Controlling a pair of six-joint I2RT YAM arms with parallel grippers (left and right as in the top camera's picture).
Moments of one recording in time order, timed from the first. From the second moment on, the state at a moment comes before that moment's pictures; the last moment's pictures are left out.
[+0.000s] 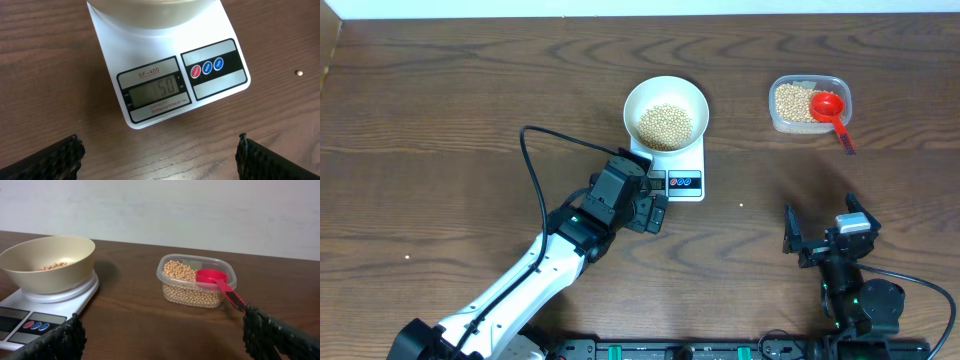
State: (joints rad) left arm -0.59 1.32 0.73 -0.31 -0.03 -0.22; right arm -0.02 0.01 0.01 -0.06 -0.17 -0.07
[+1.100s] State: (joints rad) left arm -0.59 1.32 0.73 -0.37 -0.03 -0.22; right arm -0.02 0.01 0.01 -0.06 -0.17 -0.07
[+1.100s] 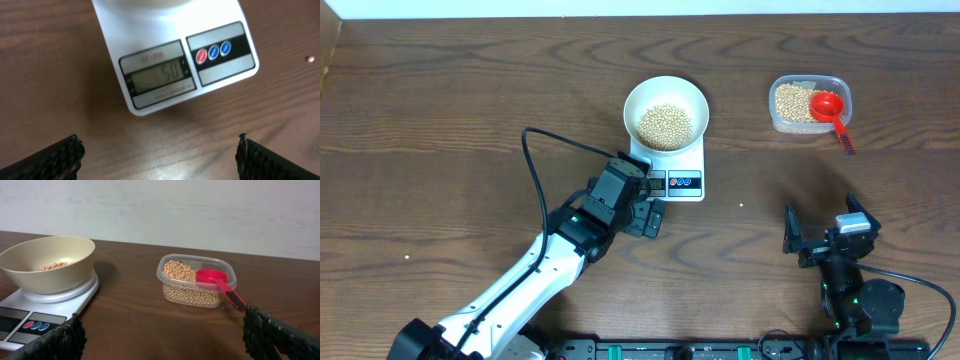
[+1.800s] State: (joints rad) left arm -0.54 1.18 0.73 -0.33 -0.07 -0.22; right arm -0.02 0.01 0.01 -0.06 -0.17 -0.07
